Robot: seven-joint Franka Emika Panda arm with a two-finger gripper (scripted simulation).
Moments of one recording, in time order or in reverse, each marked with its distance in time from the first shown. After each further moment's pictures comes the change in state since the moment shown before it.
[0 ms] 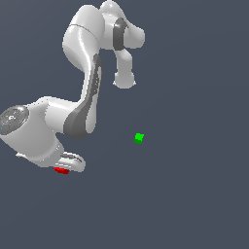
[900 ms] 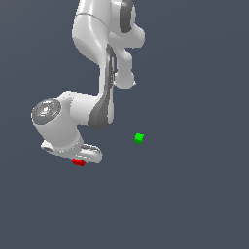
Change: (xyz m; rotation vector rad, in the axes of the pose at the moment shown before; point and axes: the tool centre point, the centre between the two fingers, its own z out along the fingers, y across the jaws) arm -0.044 -0.047 0.010 0.000 0.000 0.000
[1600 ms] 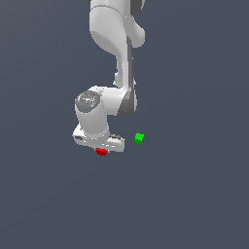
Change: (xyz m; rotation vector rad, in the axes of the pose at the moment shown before) arm -0.068 -0.073 0.015 0.000 0.000 0.000
